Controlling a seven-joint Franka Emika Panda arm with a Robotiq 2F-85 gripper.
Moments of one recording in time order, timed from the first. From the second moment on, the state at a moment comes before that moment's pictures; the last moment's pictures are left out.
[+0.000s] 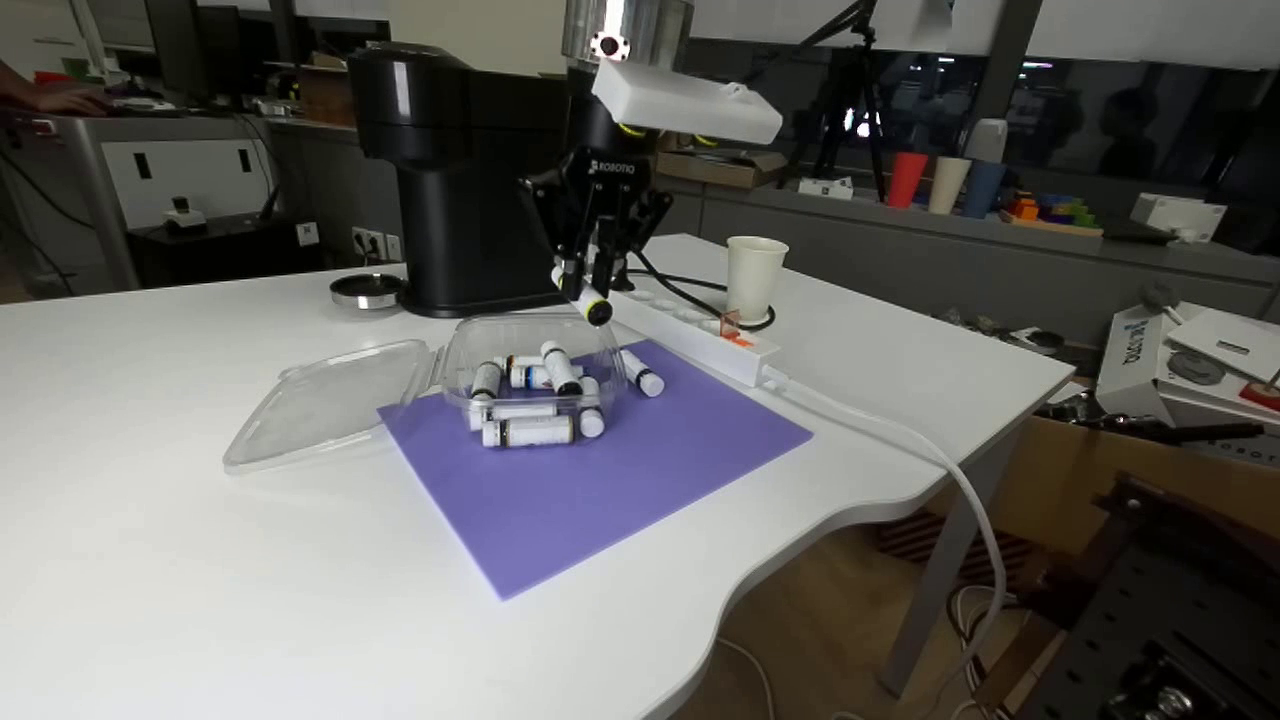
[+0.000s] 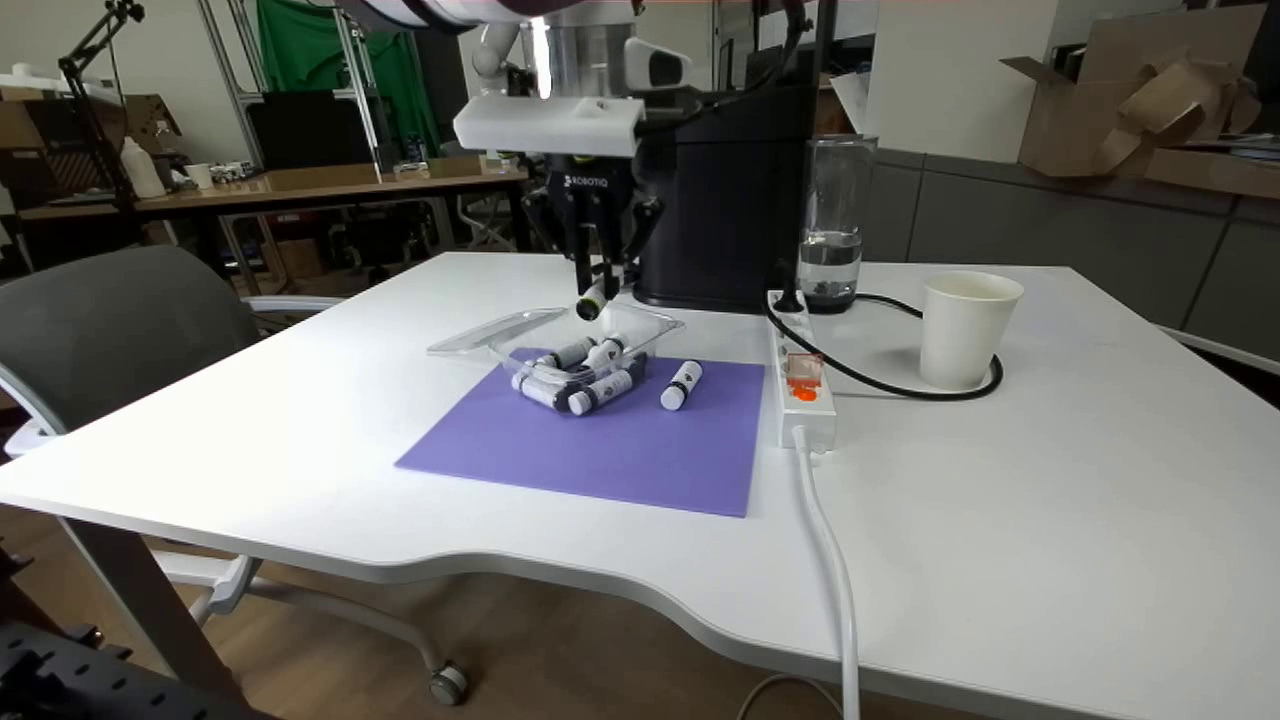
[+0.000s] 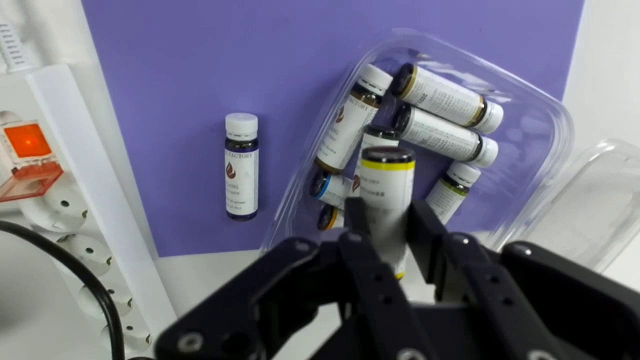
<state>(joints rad) -0.15 0.28 0.06 -2.34 0.16 2.74 -0.22</state>
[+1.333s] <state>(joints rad) -0.15 0.39 0.06 -2.31 0.16 2.75 -0.25</state>
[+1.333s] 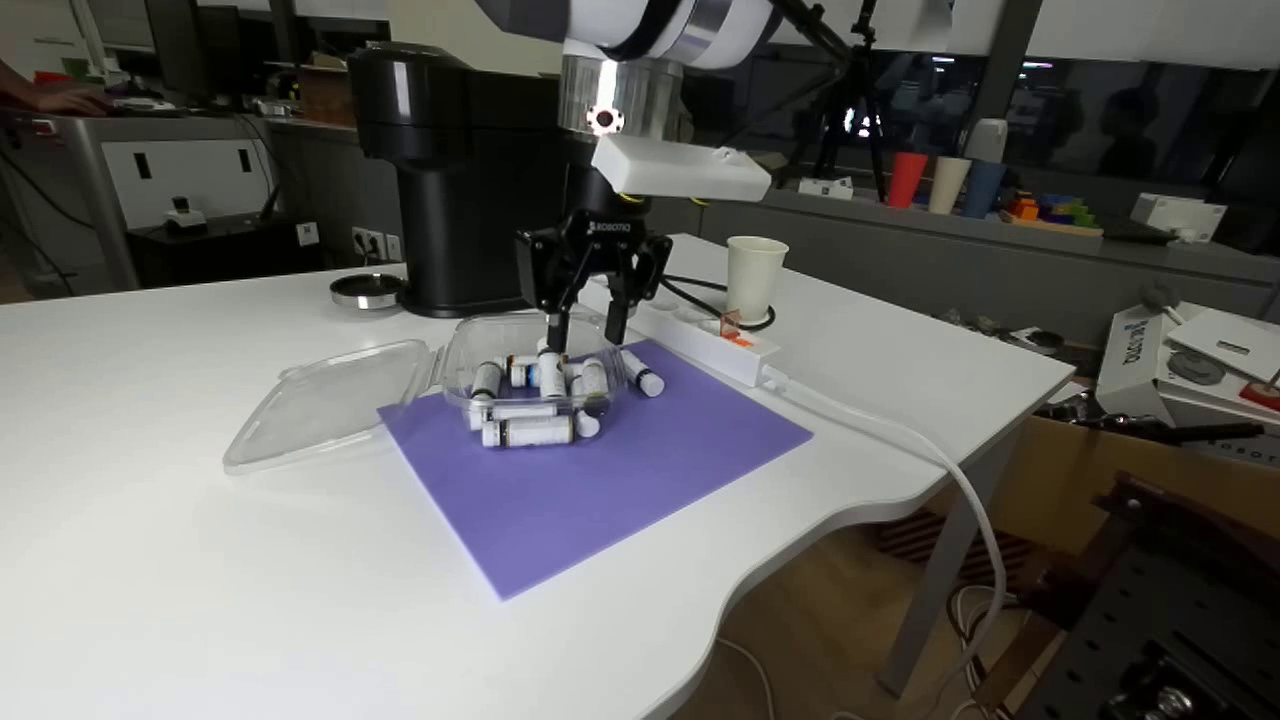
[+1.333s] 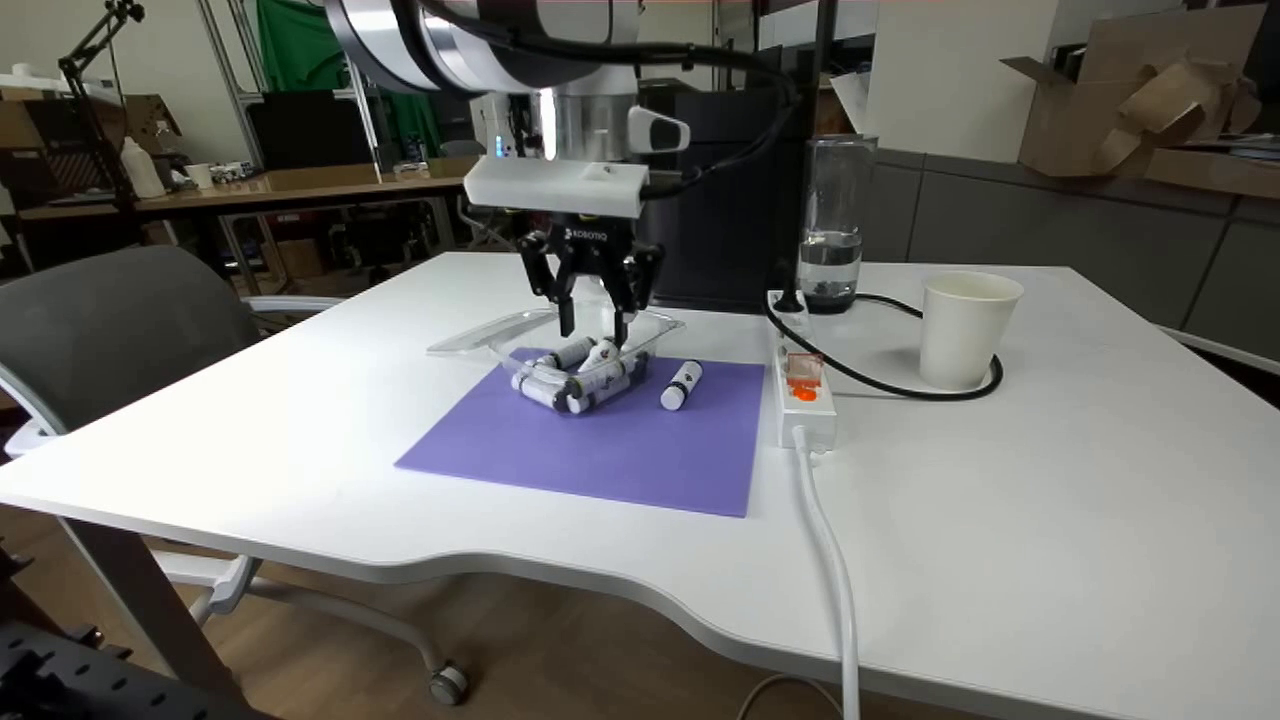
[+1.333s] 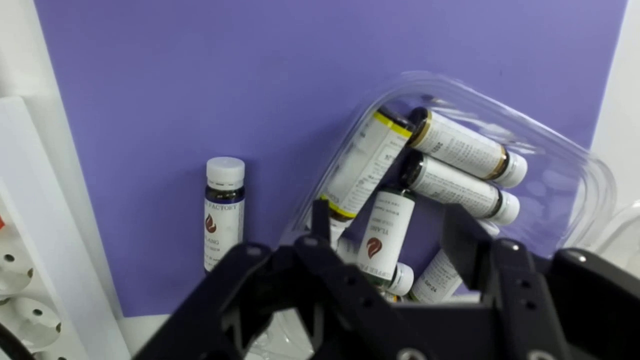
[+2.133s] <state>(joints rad) -0.18 0.27 0.01 -2.30 0.16 2.76 -0.26</state>
